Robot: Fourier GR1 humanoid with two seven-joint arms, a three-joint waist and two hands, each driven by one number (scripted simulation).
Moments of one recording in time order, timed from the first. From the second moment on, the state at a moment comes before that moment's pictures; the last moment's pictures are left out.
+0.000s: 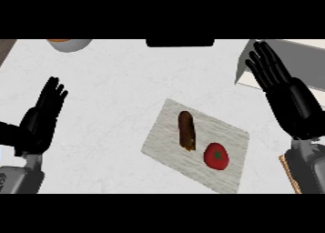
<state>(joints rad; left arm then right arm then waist) -0.14 0.39 -0.11 -1.44 0.38 0.19 -0.06 -0.32 -0.31 0.10 -1.72 -0.29 0.01 0.14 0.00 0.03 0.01</state>
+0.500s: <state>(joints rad) -0.03 0.40 -0.13 -1.34 0.38 0.20 0.10 -0.29 -0.59 0.12 -1.71 0.28 -0.20 0.35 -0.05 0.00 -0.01</state>
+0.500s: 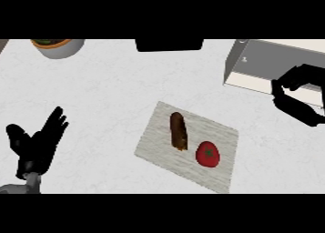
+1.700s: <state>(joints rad) -0.07 0.38 -0.16 -1.34 0.37 0.17 0.23 -0.46 -0.21 0.65 -1.89 0.81 0.14 1.18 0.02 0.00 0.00</state>
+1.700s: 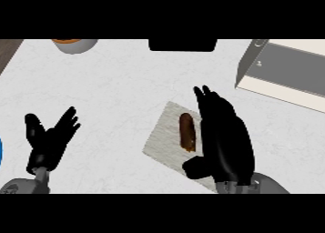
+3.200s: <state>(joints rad) -0.07 0.35 -0.14 -1.31 0.35 0.14 0.22 -0.63 -0.02 0.67 -1.24 0.98 0.14 1.25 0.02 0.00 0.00</state>
